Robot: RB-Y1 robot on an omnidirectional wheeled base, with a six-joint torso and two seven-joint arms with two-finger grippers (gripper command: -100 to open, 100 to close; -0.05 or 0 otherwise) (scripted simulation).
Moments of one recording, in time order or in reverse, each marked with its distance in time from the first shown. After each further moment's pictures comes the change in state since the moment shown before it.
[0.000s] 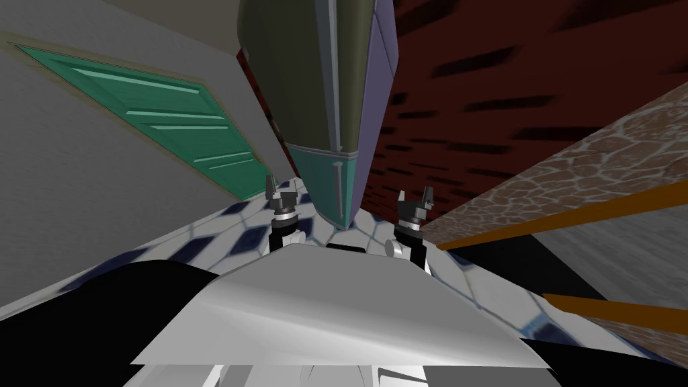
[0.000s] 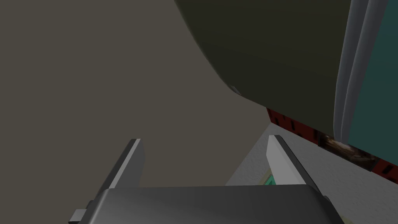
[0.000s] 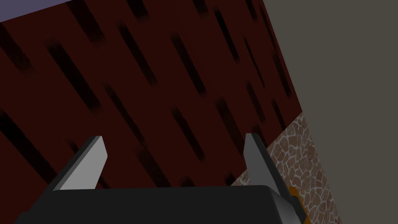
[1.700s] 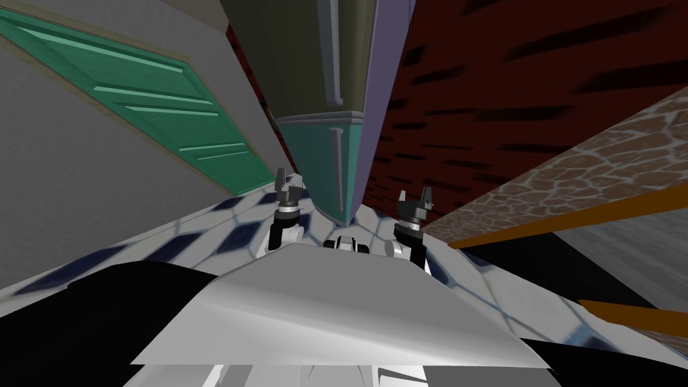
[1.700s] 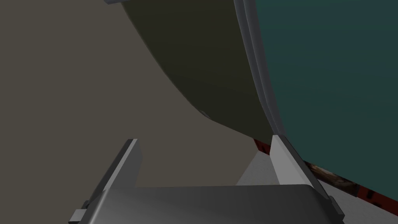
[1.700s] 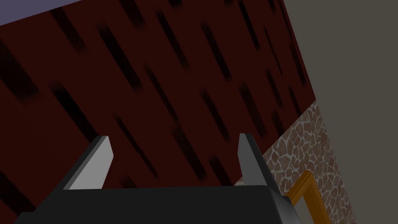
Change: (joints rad) left arm -0.114 0.164 -0.001 0.012 0.010 0.107 -0.004; right arm 0.000 0.000 0.000 0.000 0.000 0.000 0.000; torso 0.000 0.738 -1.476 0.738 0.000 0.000
